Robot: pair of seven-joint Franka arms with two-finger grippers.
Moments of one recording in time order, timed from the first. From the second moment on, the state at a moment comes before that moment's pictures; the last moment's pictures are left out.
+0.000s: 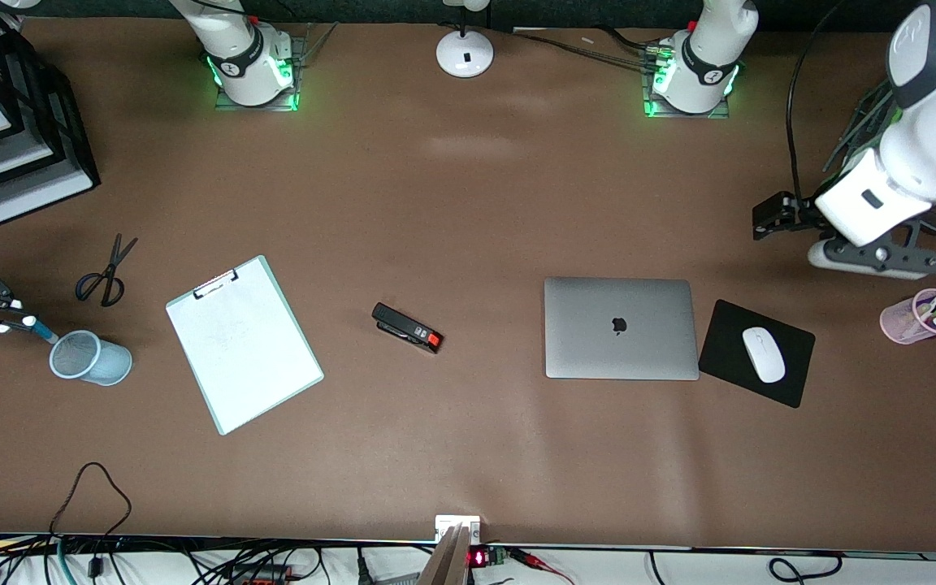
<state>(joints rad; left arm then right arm) 0.00 0.03 -0.11 -1.72 -0.02 1.71 -0.03 -0.52 0.71 -0.06 -1.28 0.95 1.50 -2.24</state>
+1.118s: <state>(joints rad) -0.02 -0.03 -0.06 -1.80 -0.03 1.75 -0.03 -0.53 0.78 -0.05 -1.28 0.95 1.57 -2.52</state>
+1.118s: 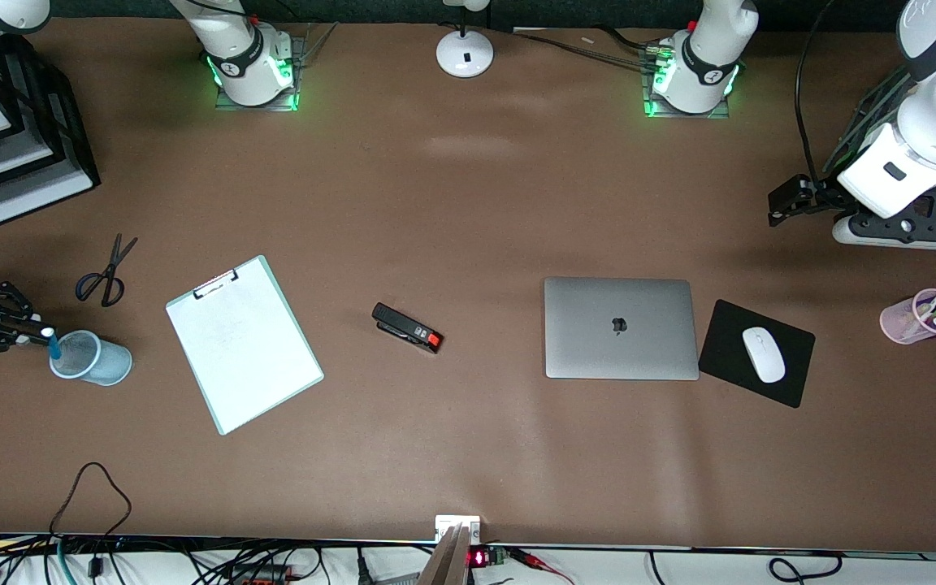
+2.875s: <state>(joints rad) -0.01 -0.03 -0.06 -1.80 -0.03 1.74 -0.01 -0.51 0.84 -0.05 -1.27 0.92 1.64 -2.59</state>
